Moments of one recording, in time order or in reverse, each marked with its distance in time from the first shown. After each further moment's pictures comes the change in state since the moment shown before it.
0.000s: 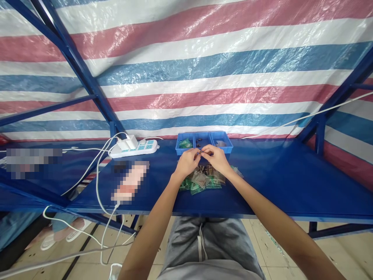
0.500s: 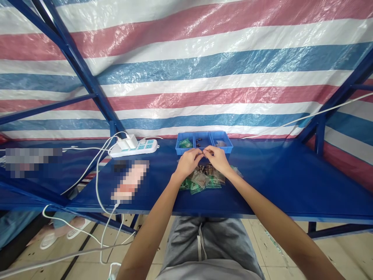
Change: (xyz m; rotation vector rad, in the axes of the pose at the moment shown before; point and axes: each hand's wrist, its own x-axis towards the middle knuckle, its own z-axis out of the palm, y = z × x) left_hand -0.001 -0.002 0.004 -0.039 -0.013 0.013; right_hand 0.001 0.005 -0.004 -0.150 -0.010 0.002
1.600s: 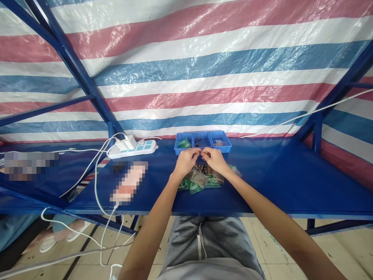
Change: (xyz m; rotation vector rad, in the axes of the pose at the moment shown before) left_hand 0.003 -0.006 -0.001 -0.069 0.052 0.003; right_hand -0.002 0.000 0.005 -0.047 -0.093 0.004
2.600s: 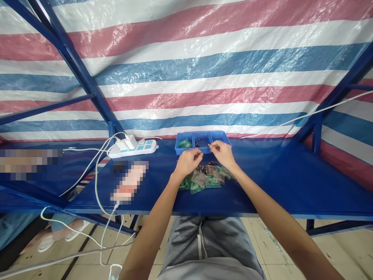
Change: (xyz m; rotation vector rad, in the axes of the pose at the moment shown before) left_hand -0.003 0.014 -0.006 0.073 -0.048 0.005; right_hand 0.008 0.009 -0.030 -0.047 0.202 0.053
